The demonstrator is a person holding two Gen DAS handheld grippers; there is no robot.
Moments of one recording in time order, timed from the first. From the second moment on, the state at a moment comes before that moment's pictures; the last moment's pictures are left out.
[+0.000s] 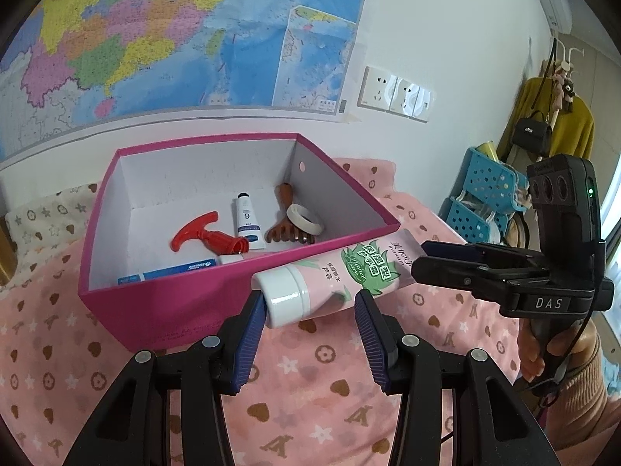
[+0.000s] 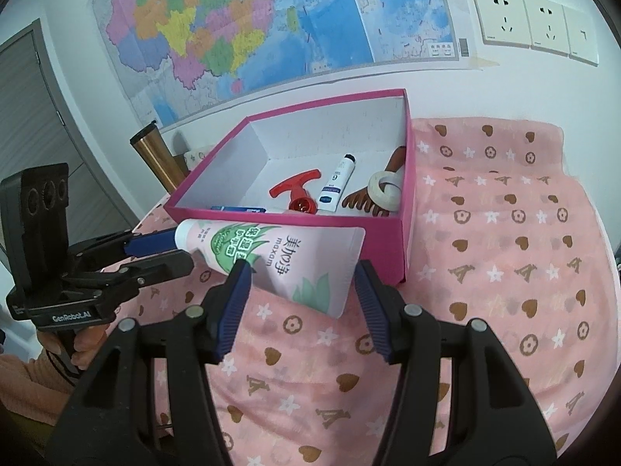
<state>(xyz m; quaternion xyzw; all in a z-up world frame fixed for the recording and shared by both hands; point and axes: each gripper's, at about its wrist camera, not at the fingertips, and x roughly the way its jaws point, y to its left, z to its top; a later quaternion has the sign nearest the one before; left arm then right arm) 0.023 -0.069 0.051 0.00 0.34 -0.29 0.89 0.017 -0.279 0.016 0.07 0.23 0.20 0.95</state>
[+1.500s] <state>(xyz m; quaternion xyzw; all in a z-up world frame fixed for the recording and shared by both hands) 0.053 -0.078 0.065 0.01 0.32 -0.28 0.90 0.039 -0.283 0.042 0.06 0.21 0.20 0.96</state>
